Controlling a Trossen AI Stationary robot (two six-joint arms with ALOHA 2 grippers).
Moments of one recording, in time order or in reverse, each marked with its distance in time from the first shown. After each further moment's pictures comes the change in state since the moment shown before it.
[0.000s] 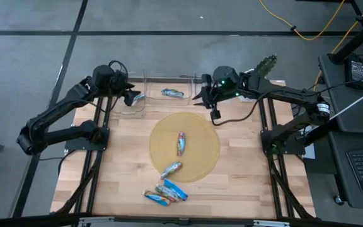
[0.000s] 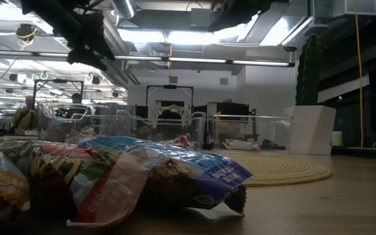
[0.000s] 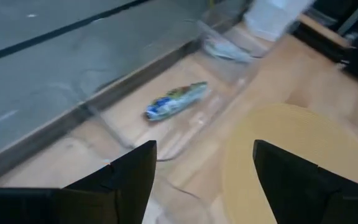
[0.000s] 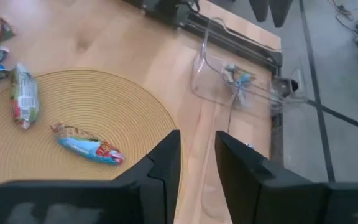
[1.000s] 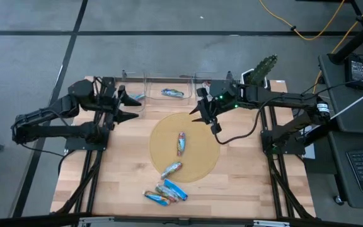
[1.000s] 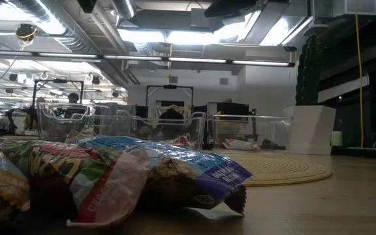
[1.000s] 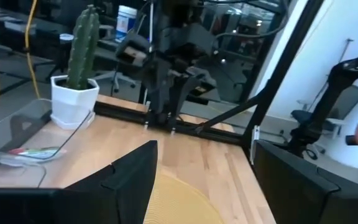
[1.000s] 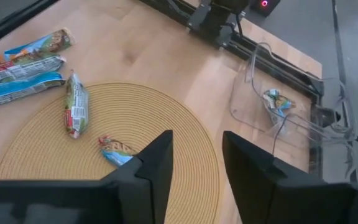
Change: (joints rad) left arm -0.503 -0.216 0.000 0.325 0.150 -0.119; right arm 0.162 0.009 0.000 -0.003 0.014 0.023
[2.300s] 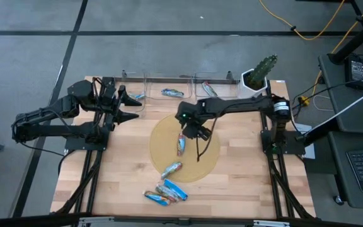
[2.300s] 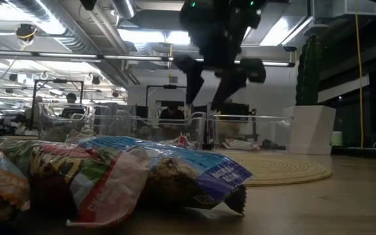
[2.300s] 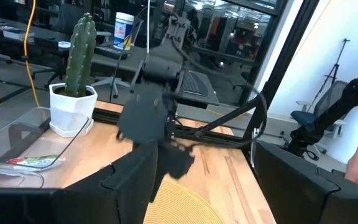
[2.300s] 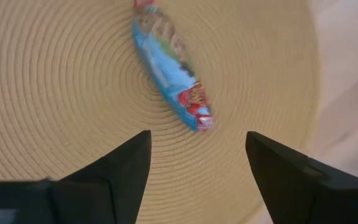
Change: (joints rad) left arm -0.024 0.001 0.000 0.027 -0.022 0.016; right arm 0.032 0.470 0.126 -0.197 0.069 -0.524
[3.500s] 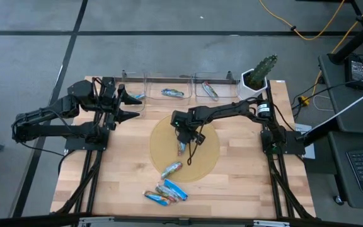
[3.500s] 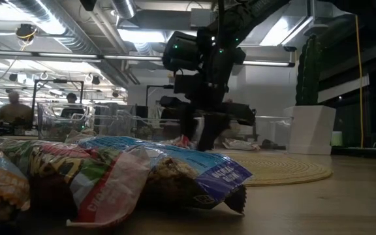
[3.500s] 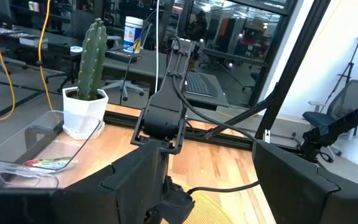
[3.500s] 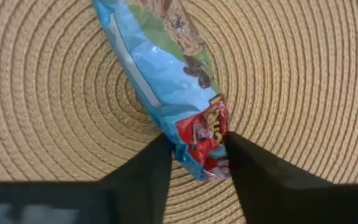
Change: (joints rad) left arm -0.001 0.000 0.000 0.000 -0.040 0.024; right arm 0.000 0.206 -0.002 0.134 0.007 0.006
